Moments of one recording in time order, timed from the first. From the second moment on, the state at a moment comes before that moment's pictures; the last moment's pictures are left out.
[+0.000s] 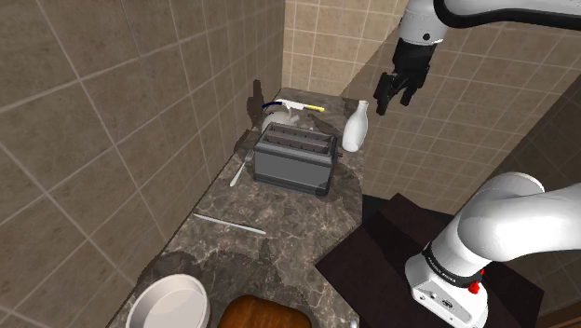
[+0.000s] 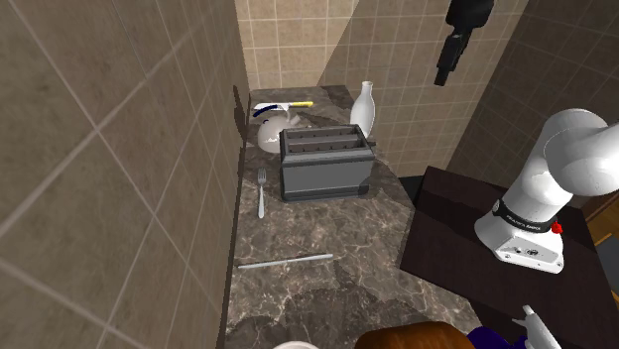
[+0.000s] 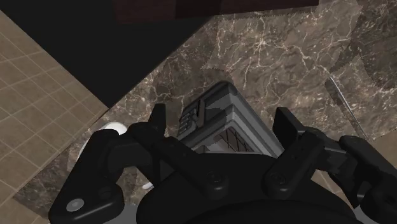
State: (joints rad) arm -0.02 -0.78 0.04 -2.35 -0.04 1.57 0.13
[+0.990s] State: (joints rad) arm 0.08 -0.44 0.14 -2.39 0.01 1.93 0.11
